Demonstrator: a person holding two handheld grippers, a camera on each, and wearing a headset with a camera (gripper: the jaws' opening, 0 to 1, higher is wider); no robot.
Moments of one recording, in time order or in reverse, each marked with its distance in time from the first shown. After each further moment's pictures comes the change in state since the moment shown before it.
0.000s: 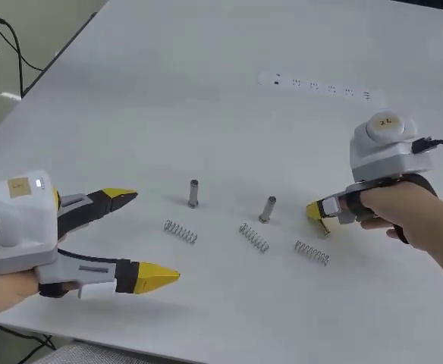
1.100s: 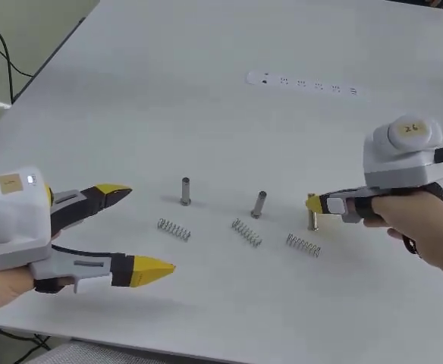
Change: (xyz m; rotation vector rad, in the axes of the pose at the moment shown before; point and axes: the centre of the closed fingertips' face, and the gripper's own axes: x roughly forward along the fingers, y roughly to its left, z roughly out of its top) left arm 0.000 -0.003 0.007 0.023 -0.003 0.000; right arm -0.027 0.010 0.007 -0.087 -0.192 0.021
